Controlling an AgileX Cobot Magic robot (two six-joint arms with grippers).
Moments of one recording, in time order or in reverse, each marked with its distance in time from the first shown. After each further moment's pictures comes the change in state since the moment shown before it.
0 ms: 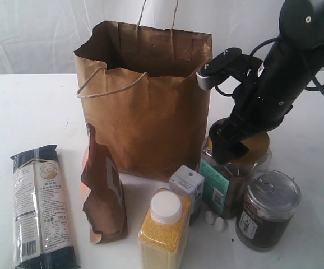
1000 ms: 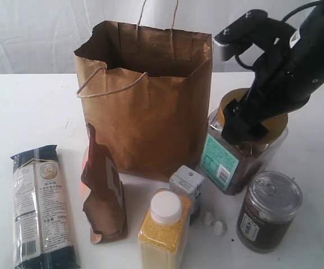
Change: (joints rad) left arm 0.000 0.000 0.000 0.000 0.000 0.000; right arm 0.000 -0.195 0.004 -0.015 0.029 0.018
